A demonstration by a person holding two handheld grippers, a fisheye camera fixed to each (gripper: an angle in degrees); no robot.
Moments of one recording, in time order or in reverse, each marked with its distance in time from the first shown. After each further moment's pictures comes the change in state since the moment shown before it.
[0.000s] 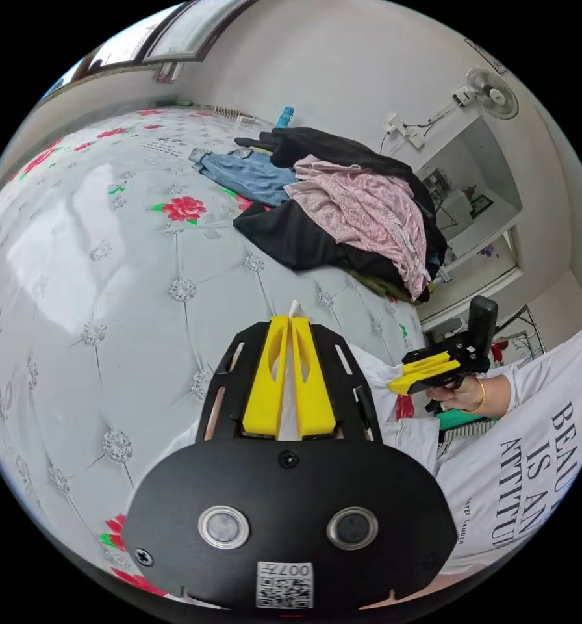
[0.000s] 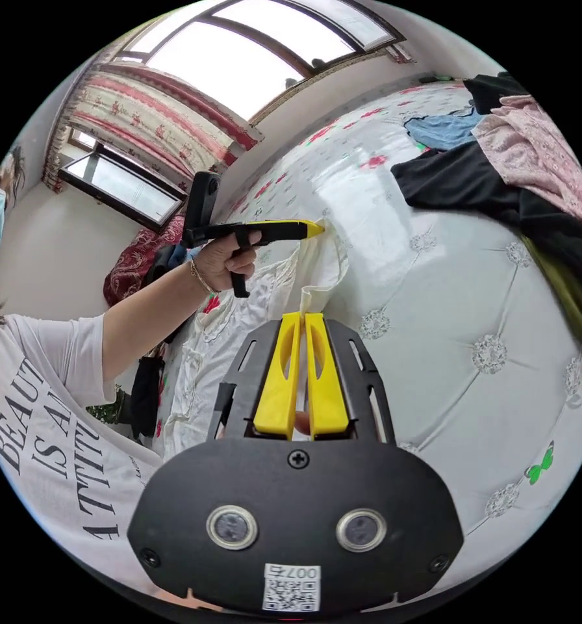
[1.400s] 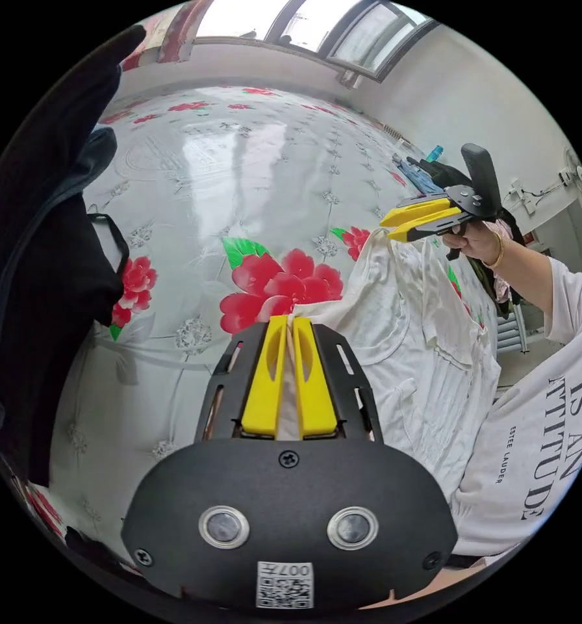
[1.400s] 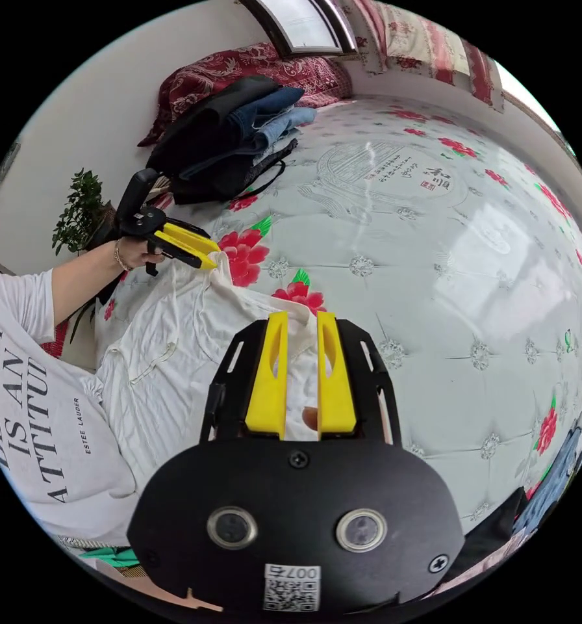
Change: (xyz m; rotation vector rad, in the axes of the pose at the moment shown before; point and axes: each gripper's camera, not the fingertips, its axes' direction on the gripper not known) left arm 0.021 0.296 -0.265 0.020 -0.424 -0.426; right arm -0.228 -0.144 0.407 -0.566 0.017 -0.761
